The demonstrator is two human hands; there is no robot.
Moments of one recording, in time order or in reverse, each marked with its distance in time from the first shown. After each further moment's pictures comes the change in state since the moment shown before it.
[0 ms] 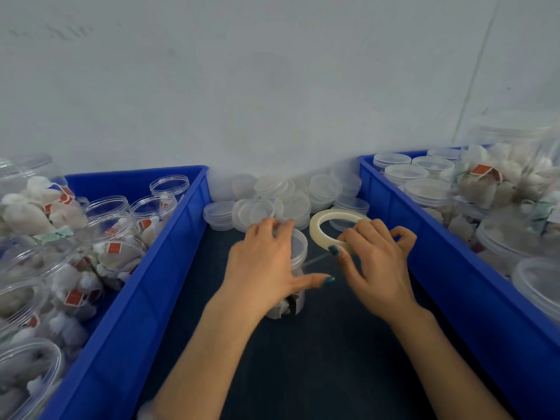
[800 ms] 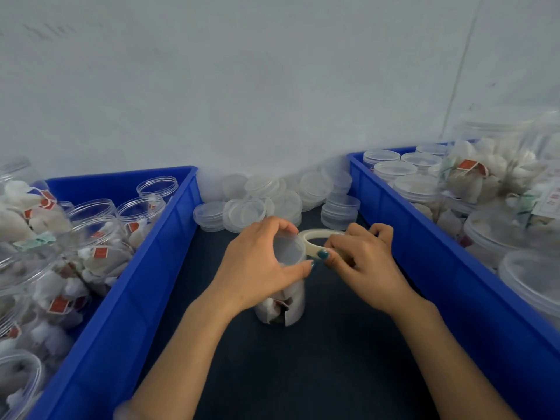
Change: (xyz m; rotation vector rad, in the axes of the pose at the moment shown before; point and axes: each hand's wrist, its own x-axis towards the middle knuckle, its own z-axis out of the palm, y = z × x) left_hand 0.005 -0.012 0.013 -0.476 0.139 0.122; right_hand 0.006 0.007 -0.006 0.159 -0.255 -0.017
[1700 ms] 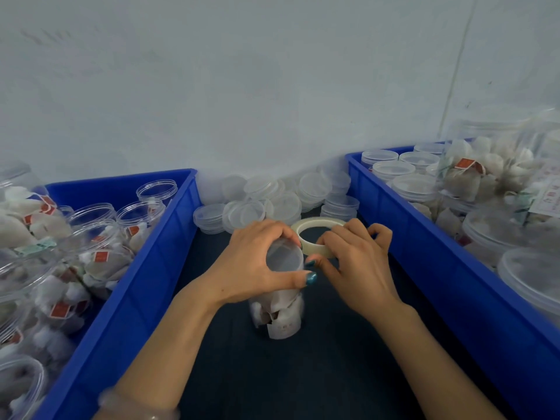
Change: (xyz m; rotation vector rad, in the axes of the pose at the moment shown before) left_hand 0.005 -0.002 -0.022 -0.051 -0.218 0.142; right_hand -0.001 -0.017 0.012 -0.265 0.200 -0.008
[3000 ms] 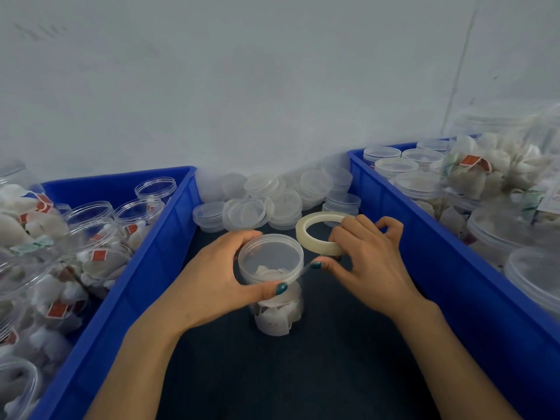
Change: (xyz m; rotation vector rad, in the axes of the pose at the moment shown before) left_hand -0.036 -0.021 -0.011 -0.042 0.082 -0.186; right_hand 0.002 0.016 -0.009 0.027 -0.073 -0.038
